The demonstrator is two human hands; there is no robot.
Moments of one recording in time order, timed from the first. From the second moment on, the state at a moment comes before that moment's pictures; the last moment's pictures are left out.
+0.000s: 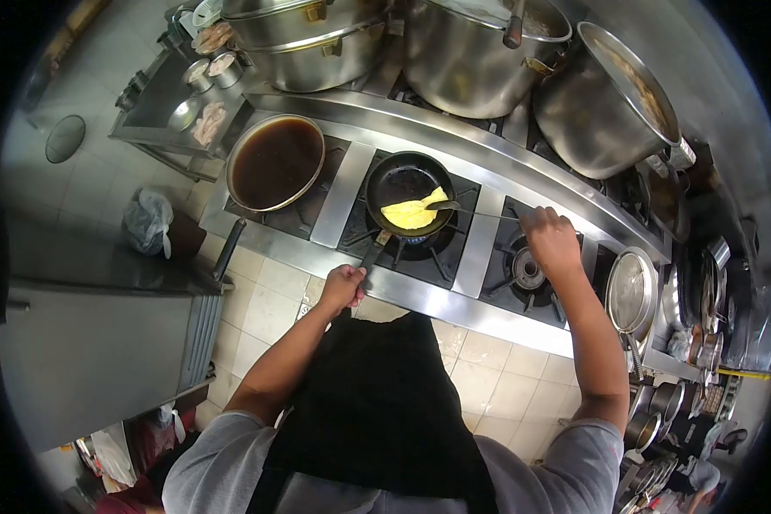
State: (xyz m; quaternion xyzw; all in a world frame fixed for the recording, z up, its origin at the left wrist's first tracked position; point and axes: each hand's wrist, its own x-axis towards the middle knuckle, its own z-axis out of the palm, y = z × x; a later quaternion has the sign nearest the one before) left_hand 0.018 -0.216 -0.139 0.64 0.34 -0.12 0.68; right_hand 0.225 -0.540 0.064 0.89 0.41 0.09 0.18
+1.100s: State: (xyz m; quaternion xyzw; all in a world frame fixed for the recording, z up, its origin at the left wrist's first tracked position) left_hand 0.017 -0.245 -0.142 0.48 0.22 -0.34 0.78; right_hand 0.117 -0.496 -0.043 0.98 -0.03 -0.03 -0.20
